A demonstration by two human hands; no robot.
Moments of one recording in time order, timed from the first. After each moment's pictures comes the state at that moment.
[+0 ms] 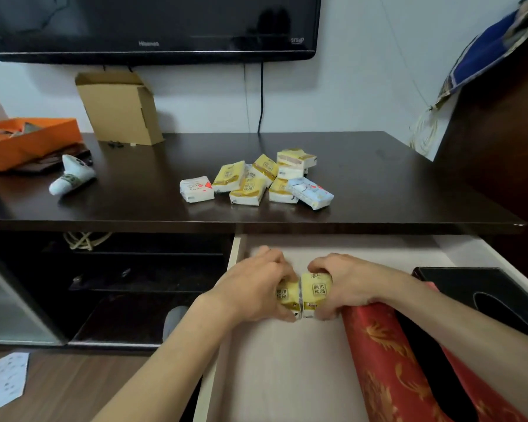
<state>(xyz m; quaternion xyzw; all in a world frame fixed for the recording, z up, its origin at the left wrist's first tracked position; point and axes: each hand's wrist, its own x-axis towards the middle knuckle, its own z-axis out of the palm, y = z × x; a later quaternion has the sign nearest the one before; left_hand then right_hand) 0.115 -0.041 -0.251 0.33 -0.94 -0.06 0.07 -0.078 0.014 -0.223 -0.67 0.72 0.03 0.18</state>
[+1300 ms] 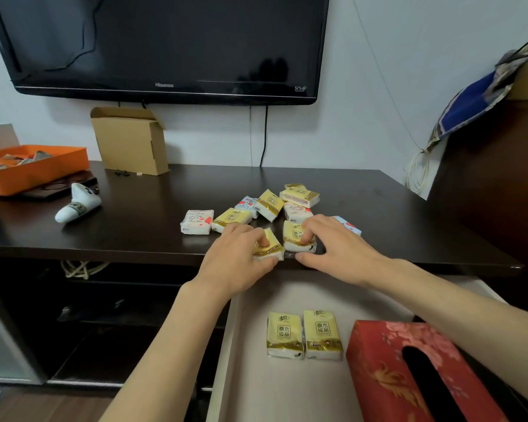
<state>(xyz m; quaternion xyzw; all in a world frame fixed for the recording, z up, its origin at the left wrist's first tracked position) 0.131 -0.086 -0.190 0.44 -0.86 -0.07 0.26 -0.089 -0.034 -0.173 -0.76 0.62 -0.21 0.01</state>
